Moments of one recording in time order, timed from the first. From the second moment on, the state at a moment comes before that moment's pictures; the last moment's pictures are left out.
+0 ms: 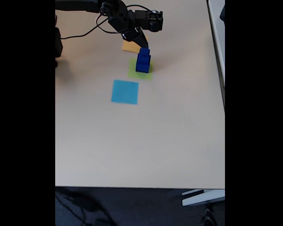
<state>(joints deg) 7.5 93.3 92.0 49.9 79.5</state>
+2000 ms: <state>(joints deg) 6.8 93.2 94.7 47.6 87.5</state>
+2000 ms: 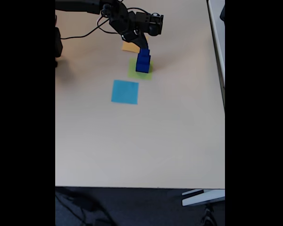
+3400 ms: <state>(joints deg) 6.9 93.2 95.4 47.6 88.0</state>
